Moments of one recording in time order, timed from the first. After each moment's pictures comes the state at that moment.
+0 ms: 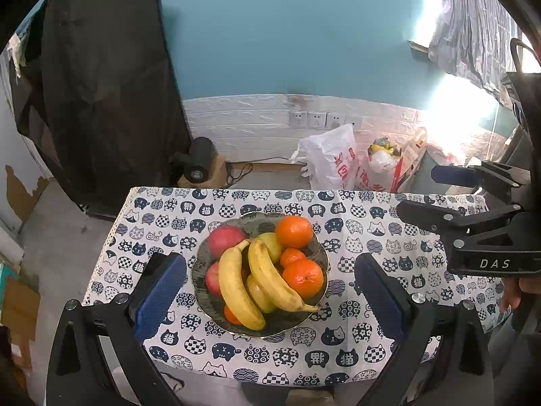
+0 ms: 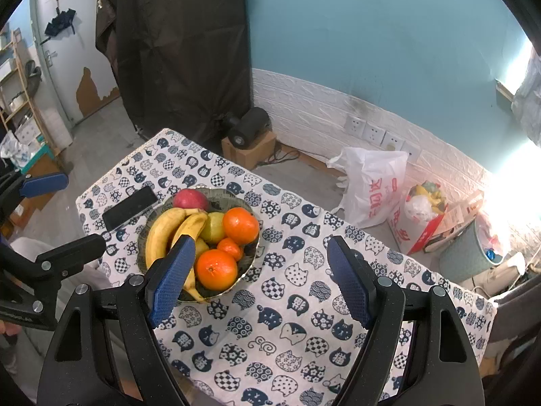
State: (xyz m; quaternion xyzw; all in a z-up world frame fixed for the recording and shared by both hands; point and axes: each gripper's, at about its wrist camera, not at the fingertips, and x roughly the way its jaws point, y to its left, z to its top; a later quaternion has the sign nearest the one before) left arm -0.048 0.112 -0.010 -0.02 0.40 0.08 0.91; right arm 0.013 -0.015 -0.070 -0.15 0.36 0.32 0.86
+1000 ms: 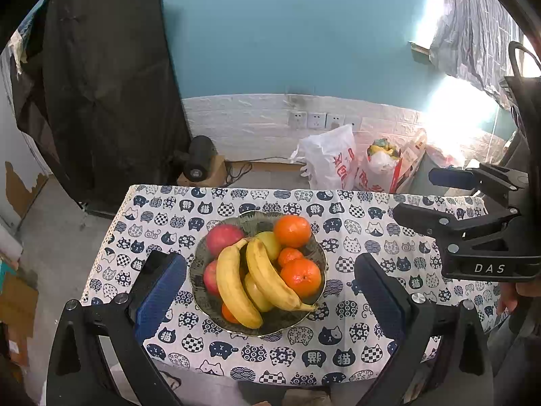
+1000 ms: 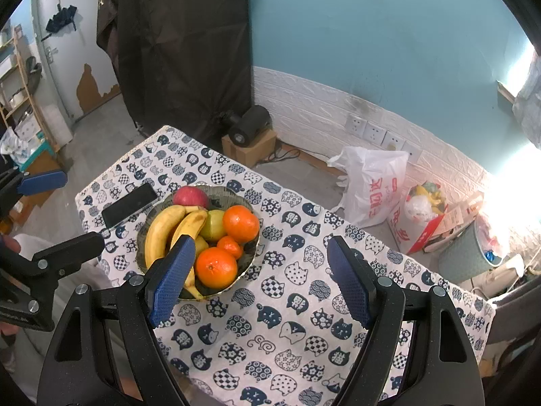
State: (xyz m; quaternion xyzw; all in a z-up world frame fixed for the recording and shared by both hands) left arm -0.049 0.109 -0.009 -0.03 0.40 0.08 0.91; right arm 0.012 -0.017 -0.070 -0.16 0.36 0.32 0.86
